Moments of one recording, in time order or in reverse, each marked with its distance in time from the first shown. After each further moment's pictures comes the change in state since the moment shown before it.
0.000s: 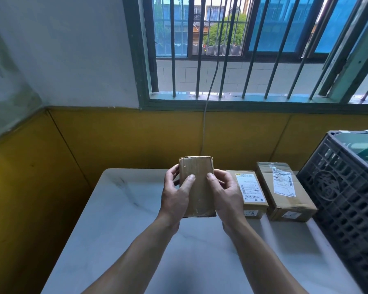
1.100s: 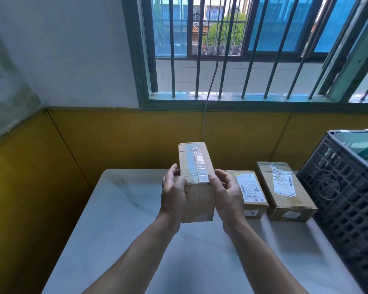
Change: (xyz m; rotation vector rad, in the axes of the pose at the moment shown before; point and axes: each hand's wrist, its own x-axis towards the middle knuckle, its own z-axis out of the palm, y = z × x) left_hand 0.004 0.004 0.004 -0.012 -0.031 -0.014; right_hand 0.000 0.000 0.000 0.005 -0.004 0.026
